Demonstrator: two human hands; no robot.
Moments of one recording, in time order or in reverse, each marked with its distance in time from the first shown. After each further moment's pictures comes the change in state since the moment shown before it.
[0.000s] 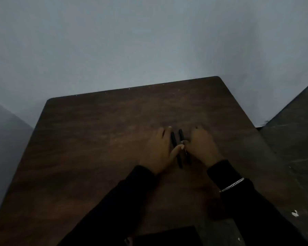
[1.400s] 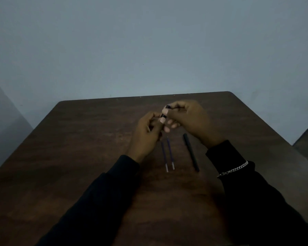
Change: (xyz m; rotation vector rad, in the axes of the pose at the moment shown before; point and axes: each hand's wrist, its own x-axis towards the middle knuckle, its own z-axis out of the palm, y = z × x) left_hand -0.005 -0.061 -0.014 -0.870 0.324 0.027; right_hand 0.022 -0.068 0.004 0.943 0.054 -0.450
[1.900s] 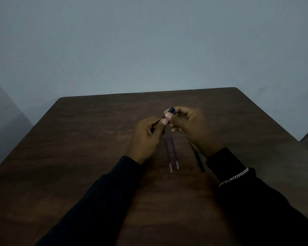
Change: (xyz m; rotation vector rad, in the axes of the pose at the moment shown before) left_hand -0.004 -0.018 -0.007 0.158 0.000 0.088; right_hand -0.009 0.033 0.019 0.187 0.002 -0.041
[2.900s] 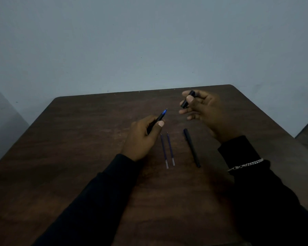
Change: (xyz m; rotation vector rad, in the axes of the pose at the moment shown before) left_hand -0.005 -0.002 -0.003 0.173 -0.060 0.029; right_hand 0.007 -0.017 -0.056 0.050 0.060 0.052
